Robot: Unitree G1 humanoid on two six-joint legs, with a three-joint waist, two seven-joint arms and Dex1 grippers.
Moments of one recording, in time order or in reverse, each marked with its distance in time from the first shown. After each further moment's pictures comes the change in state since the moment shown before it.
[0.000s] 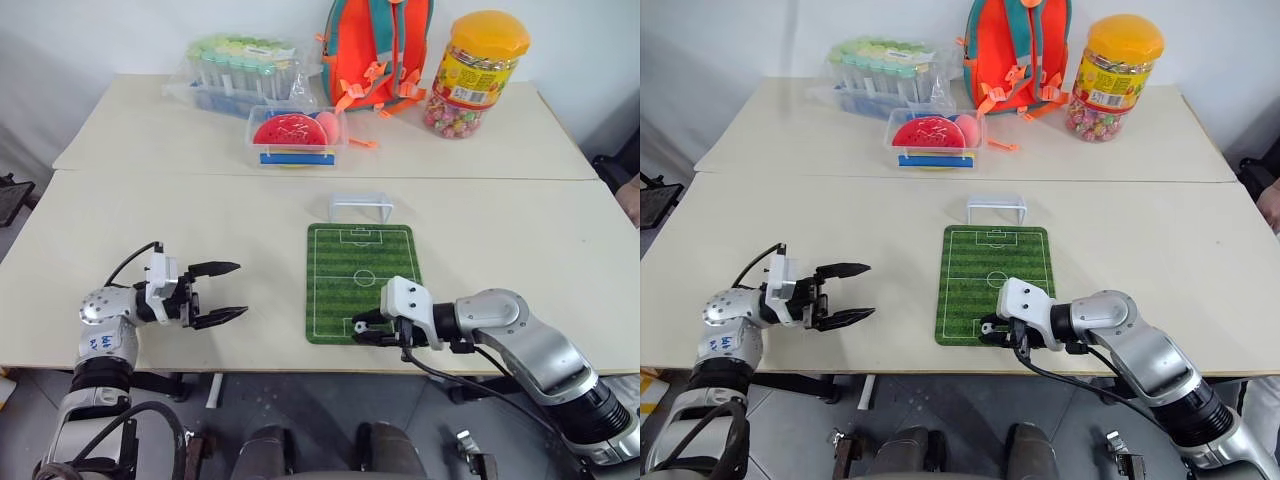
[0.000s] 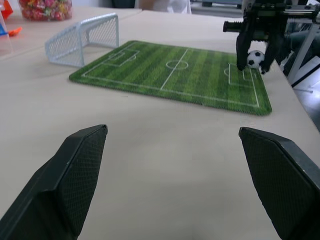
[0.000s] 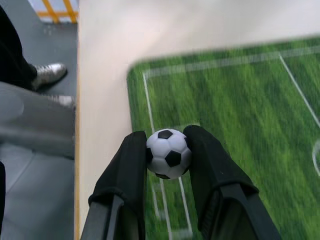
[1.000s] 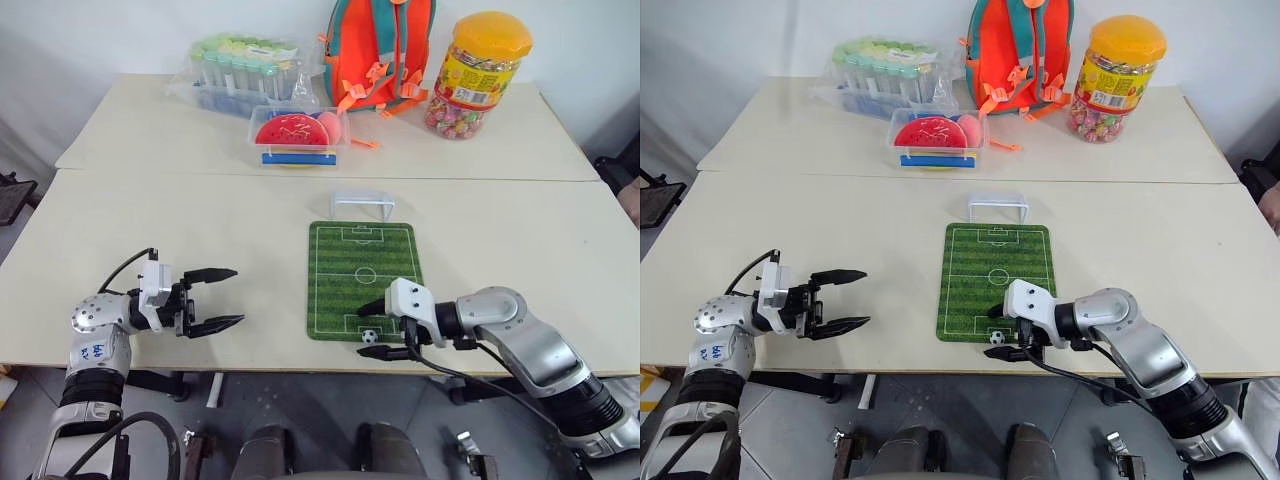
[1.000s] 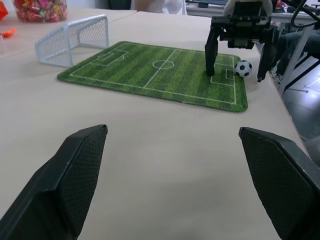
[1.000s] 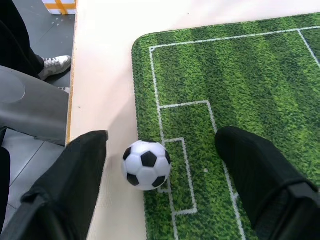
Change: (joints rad) left arm 0.042 0.008 0.000 -0.097 -0.029 0.038 0.001; right arm -0.017 0.013 0.000 0.086 -0.034 -0.063 0.068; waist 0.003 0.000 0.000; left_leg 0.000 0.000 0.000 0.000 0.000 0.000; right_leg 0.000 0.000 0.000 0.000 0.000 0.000
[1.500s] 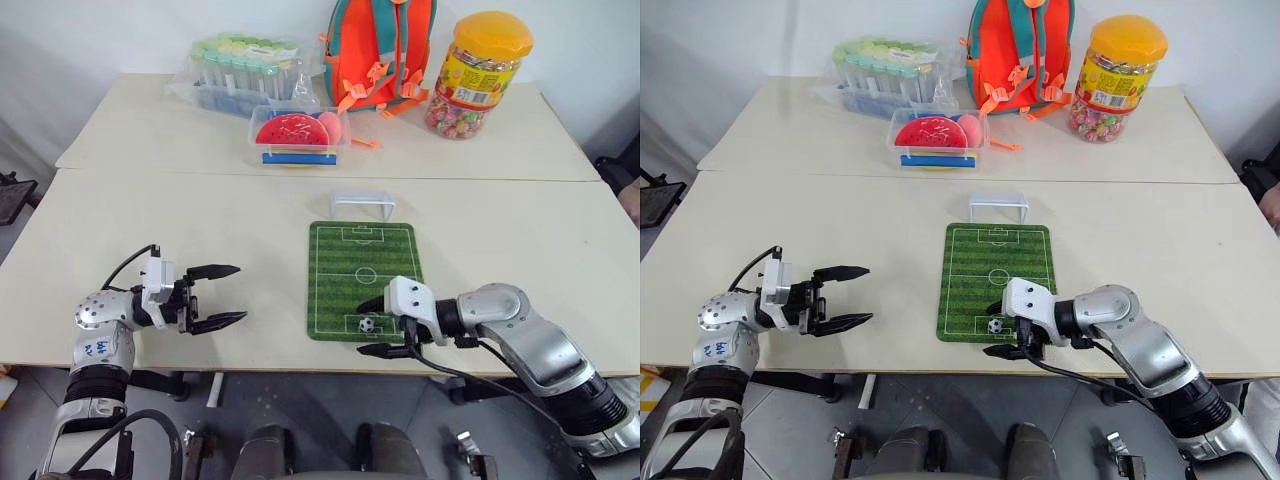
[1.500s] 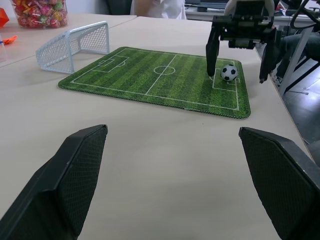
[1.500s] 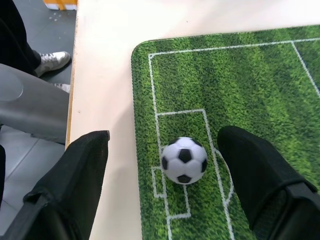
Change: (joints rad) left arm -0.010 -0.012 0.000 0.002 0.000 0.000 0.000; right arm -0.008 -0.022 -0.016 -0.074 -0.002 0.027 0.001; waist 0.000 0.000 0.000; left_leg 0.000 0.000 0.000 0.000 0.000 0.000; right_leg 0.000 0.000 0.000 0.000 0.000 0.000
